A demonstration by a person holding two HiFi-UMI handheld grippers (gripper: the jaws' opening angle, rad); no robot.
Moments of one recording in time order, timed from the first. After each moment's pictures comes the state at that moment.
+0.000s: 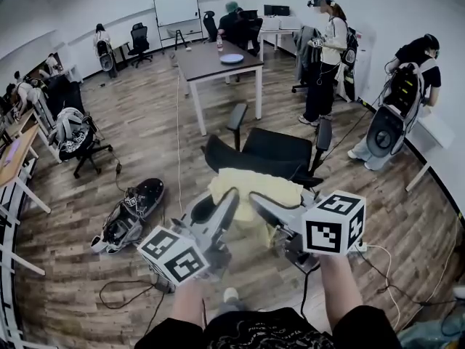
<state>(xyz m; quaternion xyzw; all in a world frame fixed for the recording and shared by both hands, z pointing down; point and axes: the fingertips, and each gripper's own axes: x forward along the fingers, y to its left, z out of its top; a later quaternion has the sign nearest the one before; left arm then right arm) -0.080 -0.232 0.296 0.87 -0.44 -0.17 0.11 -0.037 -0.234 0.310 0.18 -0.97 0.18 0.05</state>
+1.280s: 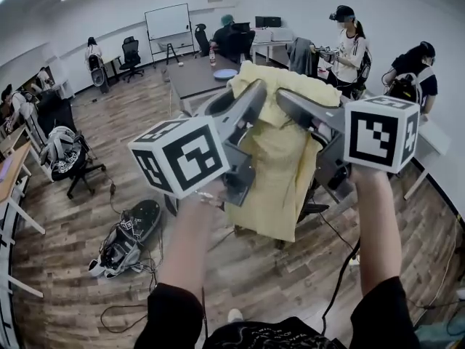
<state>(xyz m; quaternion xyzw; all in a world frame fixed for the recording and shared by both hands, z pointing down) -0.073 -0.386 0.093 0.90 -0.38 -0.20 0.03 -0.035 -0.378 0.102 0.27 -0.96 0.01 -0.01</state>
